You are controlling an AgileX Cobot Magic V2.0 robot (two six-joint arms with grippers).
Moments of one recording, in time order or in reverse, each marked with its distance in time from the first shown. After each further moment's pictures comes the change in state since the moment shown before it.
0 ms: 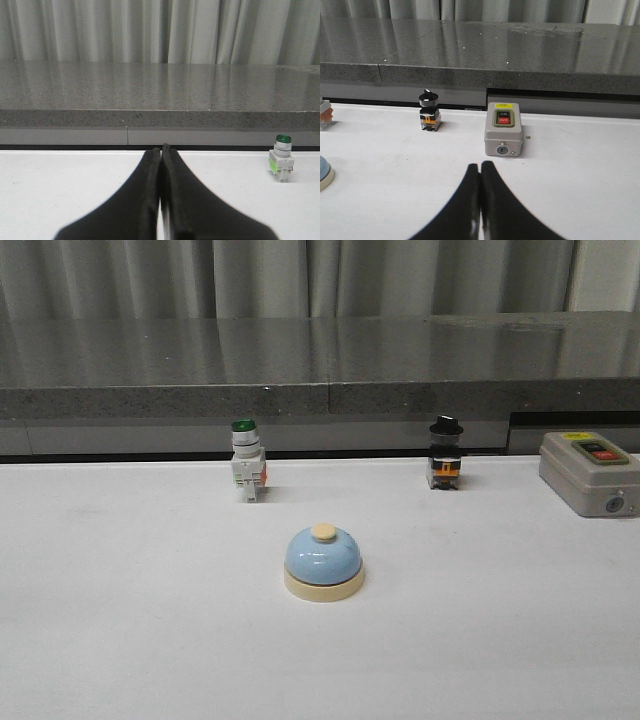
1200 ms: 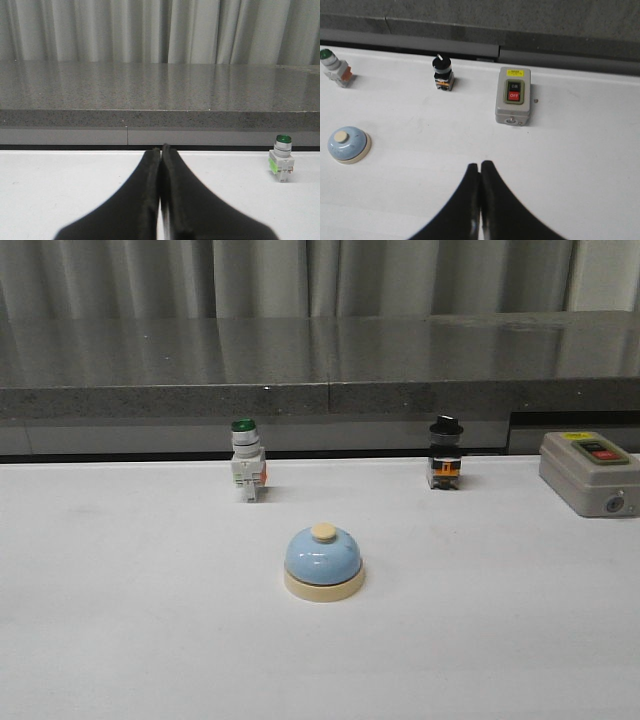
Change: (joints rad) left arm 0.000 0.000 0.000 0.000 -0.001 0.000; right arm 0.000 0.710 -0.882 0.009 0.695 0.000
